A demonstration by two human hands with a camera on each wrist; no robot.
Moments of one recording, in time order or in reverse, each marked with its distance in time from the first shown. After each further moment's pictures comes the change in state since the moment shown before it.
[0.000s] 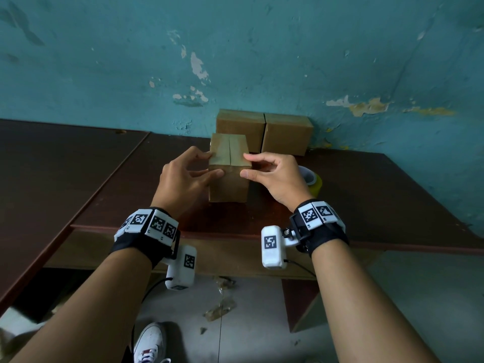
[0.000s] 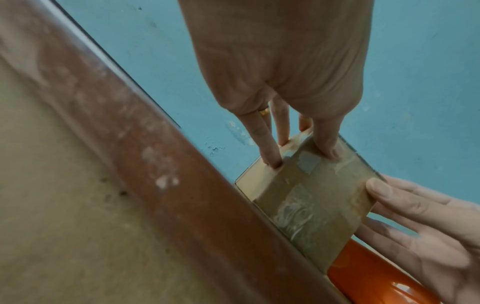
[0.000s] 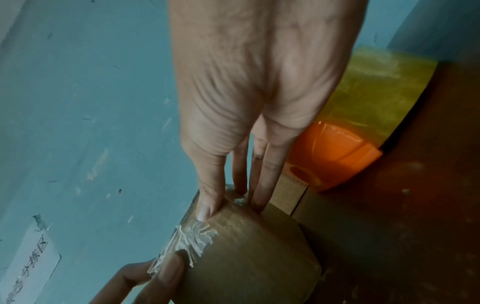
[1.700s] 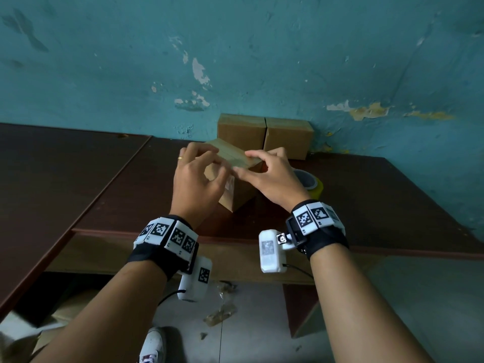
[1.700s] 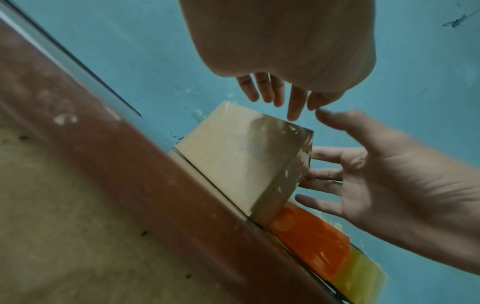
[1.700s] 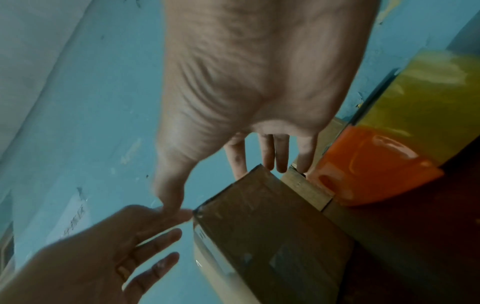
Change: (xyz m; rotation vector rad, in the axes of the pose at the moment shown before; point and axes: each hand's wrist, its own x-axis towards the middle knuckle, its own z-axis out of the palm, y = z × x) left_hand -0.001 0.009 0.028 0.289 0.268 0.365; right_hand -0.008 -0.050 0.006 -0.336 -0.065 0.180
